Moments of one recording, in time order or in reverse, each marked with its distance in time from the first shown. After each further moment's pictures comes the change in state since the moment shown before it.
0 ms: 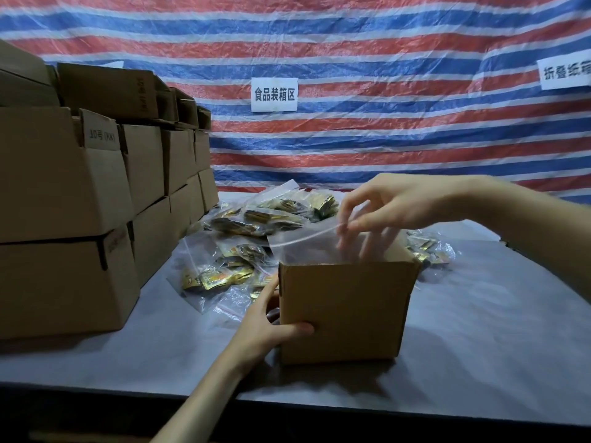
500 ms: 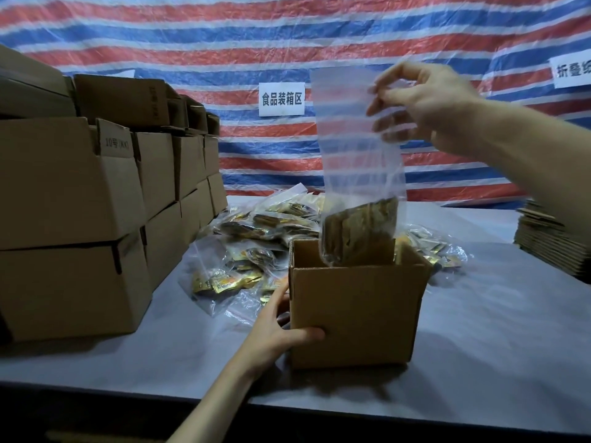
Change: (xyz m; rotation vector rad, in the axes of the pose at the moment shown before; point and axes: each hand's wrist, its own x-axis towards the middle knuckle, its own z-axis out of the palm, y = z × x) left_hand 0.000 0.002 -0.001 0.026 -0.023 -0.029; right_hand 0.006 -0.029 -0.061 0.441 0.832 -0.146
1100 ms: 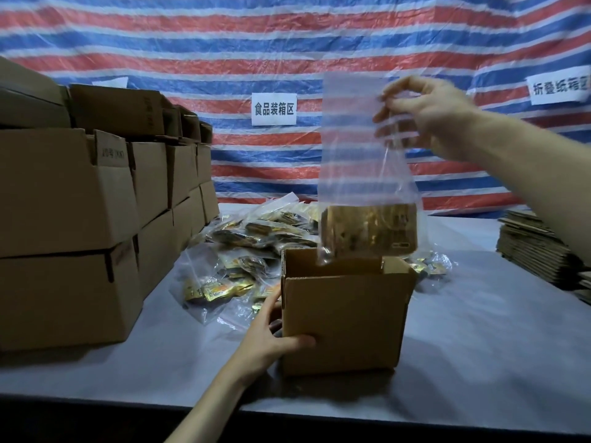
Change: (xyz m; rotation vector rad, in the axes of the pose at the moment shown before) left_hand -0.003 0.004 0.002 -0.020 -0.025 0.009; right_hand 0.003 -0.003 -0.022 0.041 0.046 0.056
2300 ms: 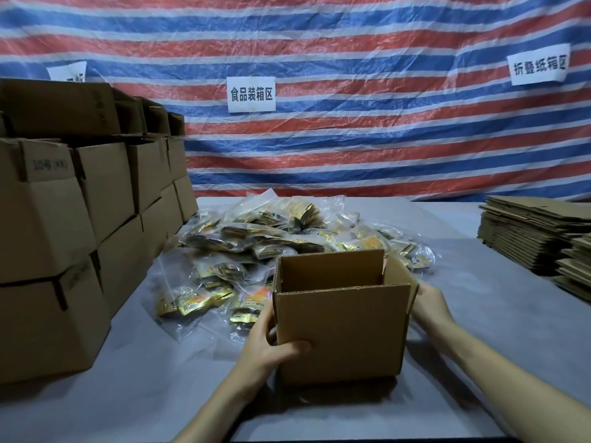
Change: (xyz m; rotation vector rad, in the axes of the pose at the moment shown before) left_hand 0.019 -0.001 0.027 -0.126 0.021 -0.070; right_hand -0.113 0.259 0.017 -0.035 0.246 0.515
